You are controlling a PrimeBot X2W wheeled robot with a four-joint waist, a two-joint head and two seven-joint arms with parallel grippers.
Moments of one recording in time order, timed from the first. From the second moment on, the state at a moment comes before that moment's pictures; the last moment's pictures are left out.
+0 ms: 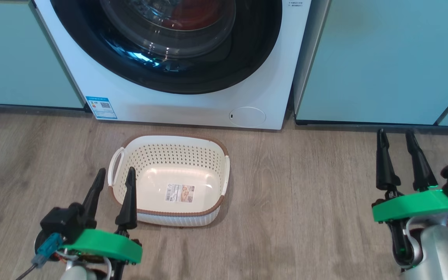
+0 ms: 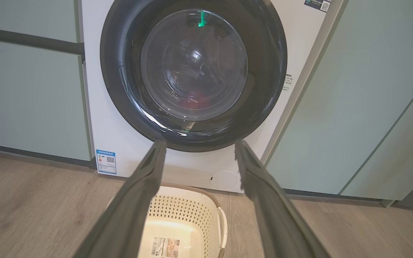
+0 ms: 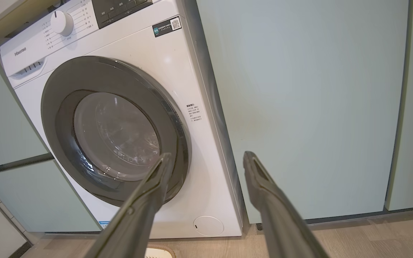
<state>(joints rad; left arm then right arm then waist) 0.01 0.04 -0.06 0.11 -0.30 -0.07 -0.25 -0.13 -0.05 -0.11 0.22 0.34 0.13 -0.26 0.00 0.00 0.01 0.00</state>
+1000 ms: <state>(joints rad) 0.02 0.04 -0.06 0.08 -0.31 -0.09 -0.25 -0.13 -0.05 -0.10 0.23 0.35 0.13 -0.26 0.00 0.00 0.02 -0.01</state>
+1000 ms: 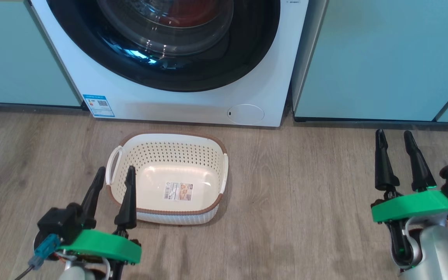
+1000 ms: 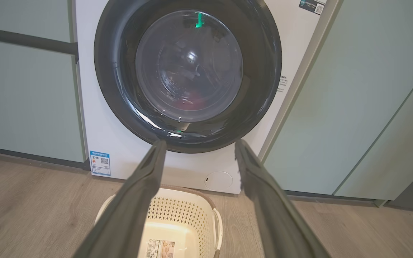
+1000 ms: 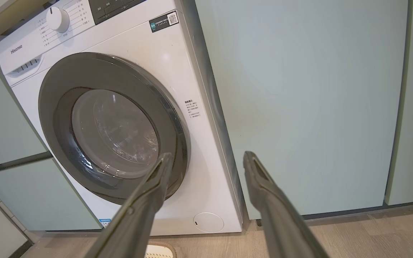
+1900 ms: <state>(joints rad) 0.08 0.04 -0.06 0.21 -0.40 -0.09 -0.23 -0.05 -0.04 -0.09 0.35 0.41 0.13 -0.24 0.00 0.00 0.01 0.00</state>
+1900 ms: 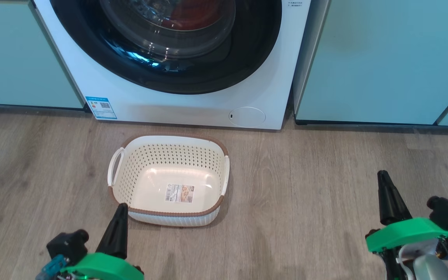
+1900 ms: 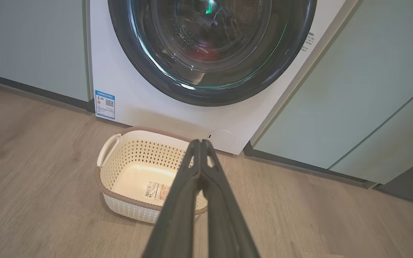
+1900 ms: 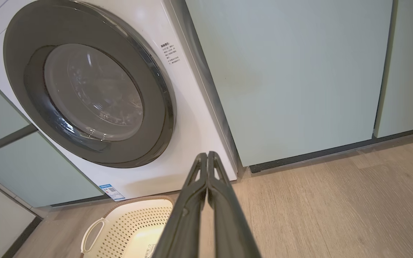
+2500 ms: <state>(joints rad) 0.07 0.04 -0.04 0.22 -0.58 -0.10 -0.18 -0.05 -0.04 -0.10 0.34 0.59 0.13 -0.18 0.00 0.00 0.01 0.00</state>
